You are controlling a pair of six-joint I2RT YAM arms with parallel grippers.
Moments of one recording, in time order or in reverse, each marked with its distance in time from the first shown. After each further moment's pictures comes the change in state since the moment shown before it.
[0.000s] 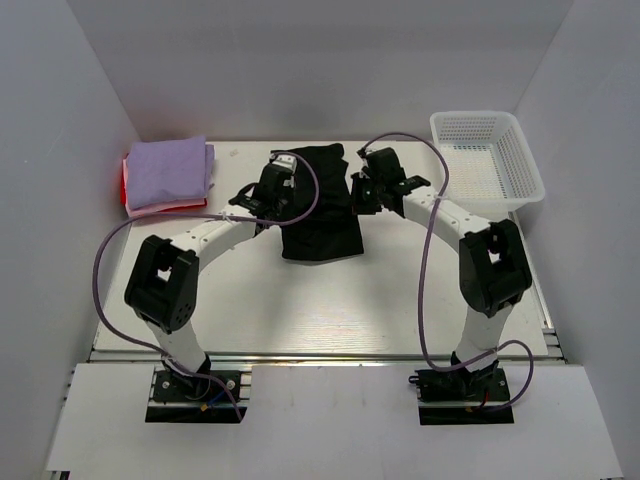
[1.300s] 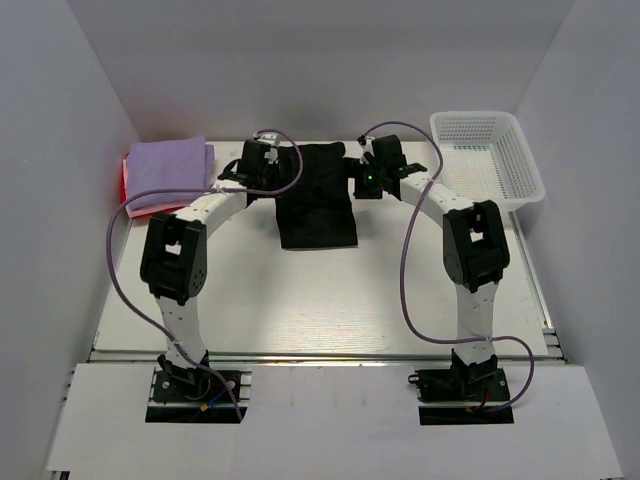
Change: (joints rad) left arm 0.180 0.256 0.288 -0.008 0.159 0.068; right arm -0.094 0.251 0.230 0.070 -0.159 -0.056
